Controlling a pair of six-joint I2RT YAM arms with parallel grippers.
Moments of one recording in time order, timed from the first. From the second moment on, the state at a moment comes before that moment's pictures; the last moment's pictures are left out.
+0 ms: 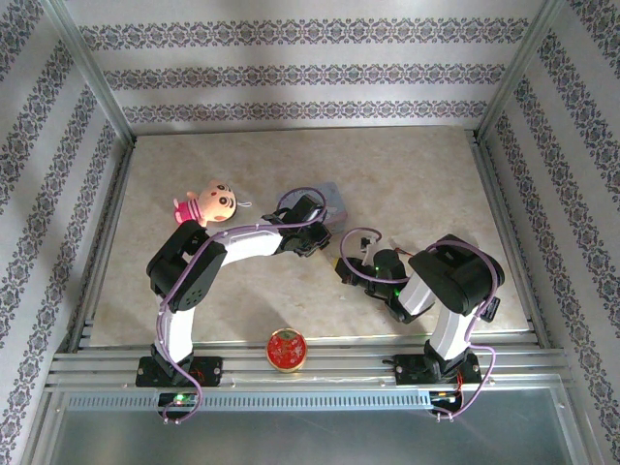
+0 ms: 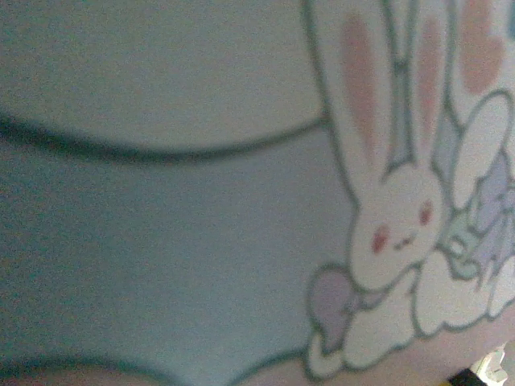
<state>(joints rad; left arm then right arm) -0.71 1.95 1.23 -0.21 0.06 -1.35 0.53 1.80 0.22 1.16 -0.30 0.85</state>
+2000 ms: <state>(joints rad) -0.71 1.95 1.20 -0.14 0.08 -1.35 0.50 1.84 0.25 1.23 -0.36 0.95</state>
